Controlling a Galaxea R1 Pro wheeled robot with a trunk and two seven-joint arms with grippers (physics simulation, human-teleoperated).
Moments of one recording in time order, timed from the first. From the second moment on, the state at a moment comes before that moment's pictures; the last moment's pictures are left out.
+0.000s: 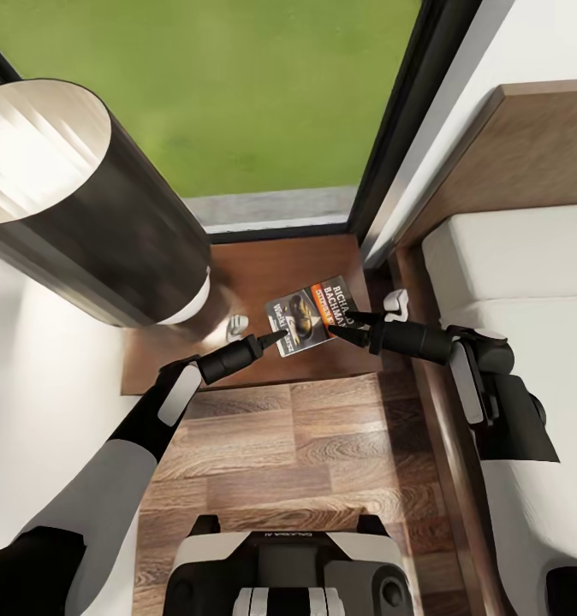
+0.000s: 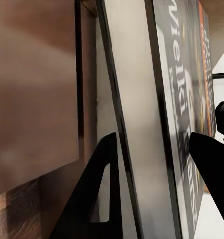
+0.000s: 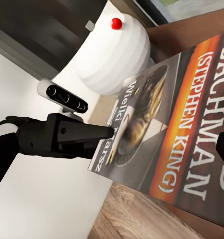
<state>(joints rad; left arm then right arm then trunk) -0.93 -0.02 -0.16 -0.82 0.71 0.52 -0.70 -0.86 -0.11 -0.04 -1.37 -0.16 0.70 1.07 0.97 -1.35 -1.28</state>
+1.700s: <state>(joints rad) -0.92 -0.02 -0.16 -0.78 0.75 0.39 -0.72 -0.79 -0.14 -0.21 -1.39 -0.12 0.49 1.05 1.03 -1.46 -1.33</state>
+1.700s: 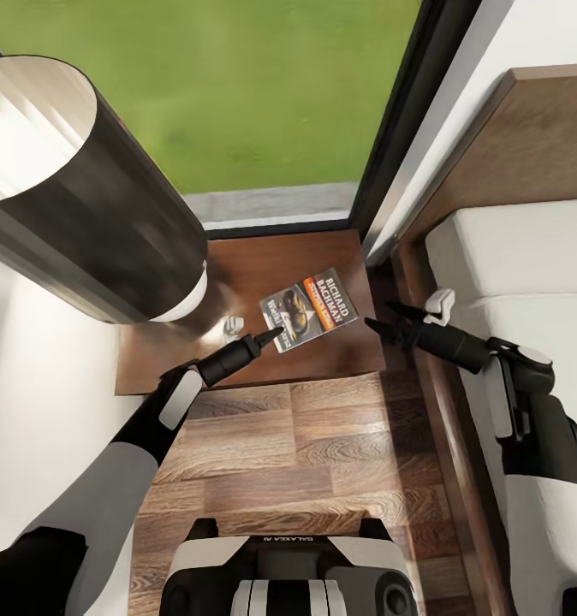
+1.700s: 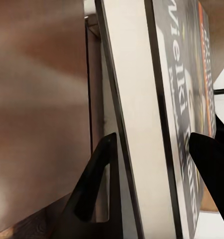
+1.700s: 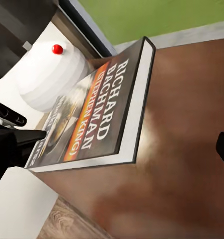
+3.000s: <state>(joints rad) -0.87 0.04 -0.14 -0.77 0.76 0.39 -0.72 -0.78 -0.13 -0.21 -1.36 -0.12 0.53 1.05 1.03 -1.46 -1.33</state>
